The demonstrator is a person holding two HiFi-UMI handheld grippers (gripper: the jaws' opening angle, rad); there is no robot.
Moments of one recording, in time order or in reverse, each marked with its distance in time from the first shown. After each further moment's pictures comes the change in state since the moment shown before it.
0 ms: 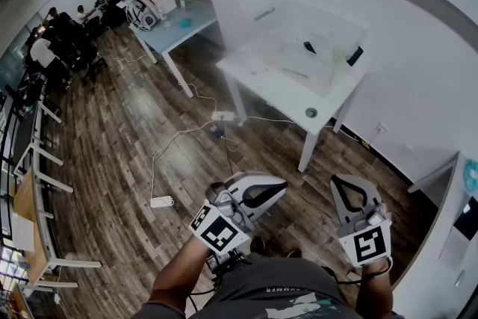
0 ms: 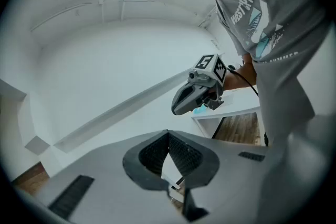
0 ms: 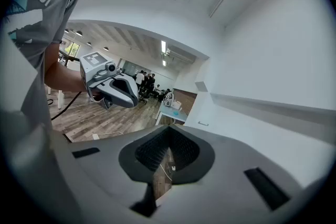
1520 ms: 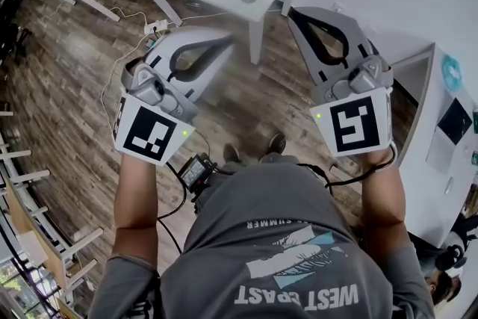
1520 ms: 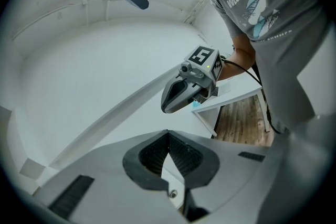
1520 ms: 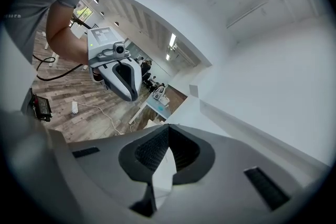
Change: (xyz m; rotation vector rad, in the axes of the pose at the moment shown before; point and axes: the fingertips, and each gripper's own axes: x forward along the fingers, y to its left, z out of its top) left arm 0.087 0.103 -0.048 0.246 0.096 0.003; right arm 0.105 -0.108 -0.002 -0.377 -0.061 -0.112
